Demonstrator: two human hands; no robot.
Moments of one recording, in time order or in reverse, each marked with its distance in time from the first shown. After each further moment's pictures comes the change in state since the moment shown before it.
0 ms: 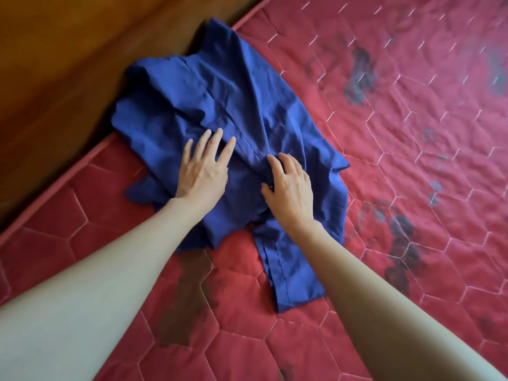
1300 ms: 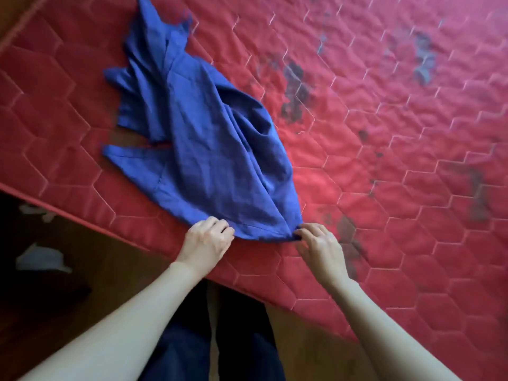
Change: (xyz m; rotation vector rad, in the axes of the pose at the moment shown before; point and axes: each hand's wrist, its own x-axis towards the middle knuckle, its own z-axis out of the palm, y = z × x) left_hand -0.396 0.235 -0.033 -0.112 -0.144 0.465; right_hand -0.506 0.160 -0.021 0.114 -0.091 0.164
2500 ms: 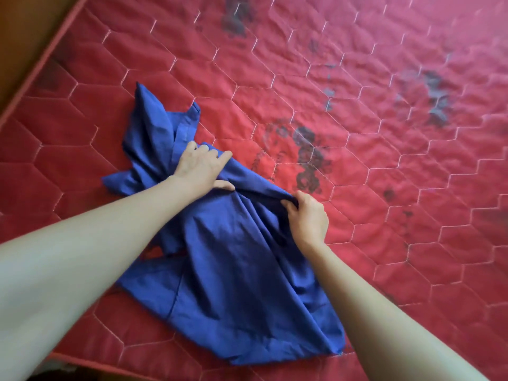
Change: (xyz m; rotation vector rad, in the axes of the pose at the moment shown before) left_hand 0.285 -0.215 -0.029 0.400 -0.359 0.026; right_hand 0.266 -0.064 -0.014 0.173 0.146 0.550
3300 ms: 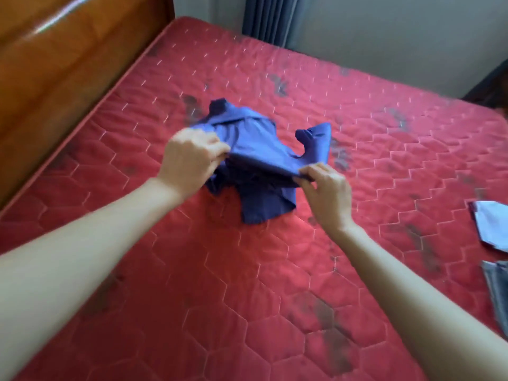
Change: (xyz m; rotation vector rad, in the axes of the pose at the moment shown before) left_hand -0.074 0.065 -0.244 -0.222 0.959 0.108; right_hand -0.026 0.044 -0.245 0.147 0.528 -0.501
